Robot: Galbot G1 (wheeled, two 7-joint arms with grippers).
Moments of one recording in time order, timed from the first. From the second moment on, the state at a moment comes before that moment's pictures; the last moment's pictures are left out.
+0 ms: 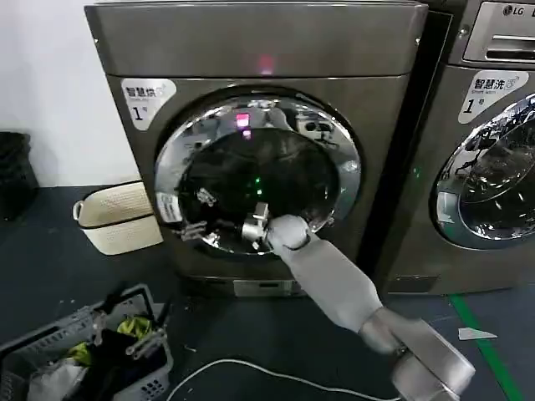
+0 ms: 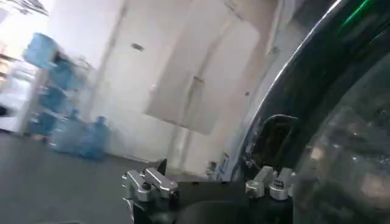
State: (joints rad) left arm 1.74 -1.51 -0.84 -2.39 -0.12 -0.08 0.40; right arm -0.22 1.36 -0.28 1.12 0.64 0.30 -0.94
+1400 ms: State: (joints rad) left arm 1.59 -1.34 -1.05 -2.33 -0.36 0.02 0.41; right arm -0.74 0.89 0.08 1.74 0.69 0.29 -1.21
